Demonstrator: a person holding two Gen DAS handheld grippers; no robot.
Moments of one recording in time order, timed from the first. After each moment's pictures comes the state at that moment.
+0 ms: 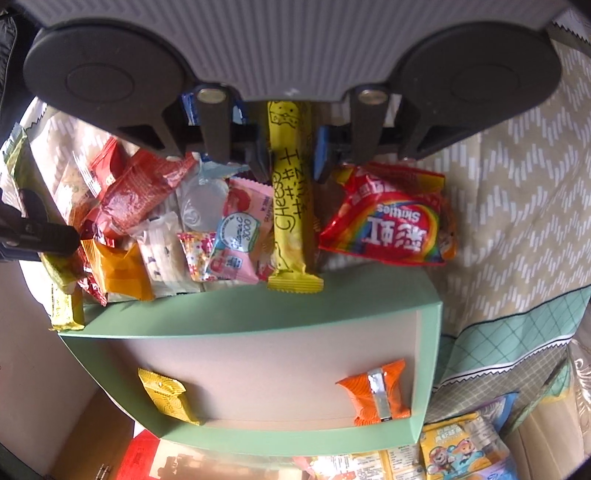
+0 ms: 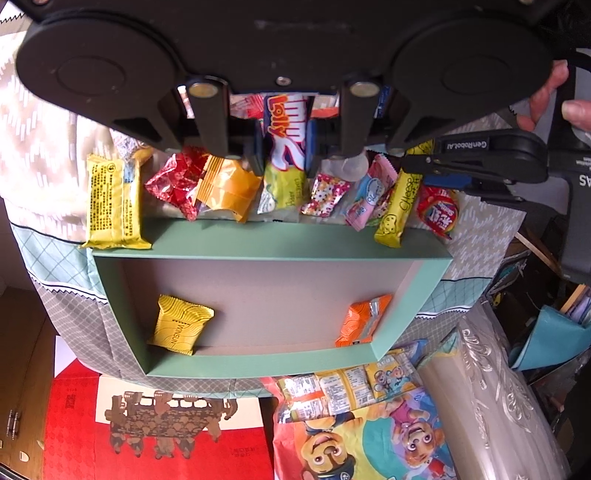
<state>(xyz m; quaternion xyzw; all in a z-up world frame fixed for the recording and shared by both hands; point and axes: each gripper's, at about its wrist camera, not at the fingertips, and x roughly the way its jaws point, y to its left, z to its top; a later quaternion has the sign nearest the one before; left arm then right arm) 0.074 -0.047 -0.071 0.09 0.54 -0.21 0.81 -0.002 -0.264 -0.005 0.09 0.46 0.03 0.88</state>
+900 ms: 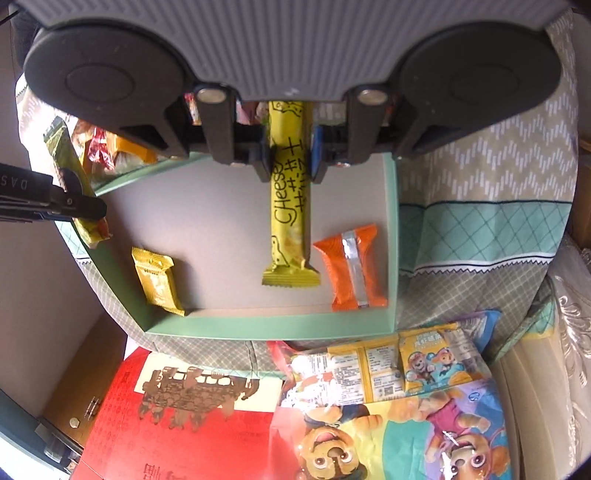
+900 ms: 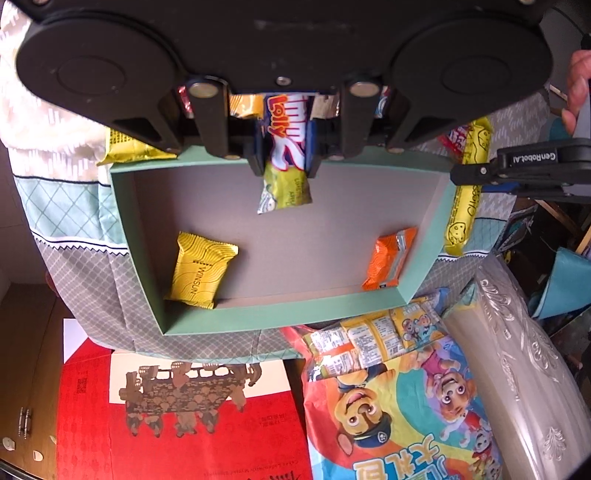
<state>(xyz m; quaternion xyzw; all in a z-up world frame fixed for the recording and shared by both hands) 0.161 -0.057 0.010 0.05 0.49 -0.20 0.85 0.080 -0.302 0.021 0.12 0.43 0.01 0.90</state>
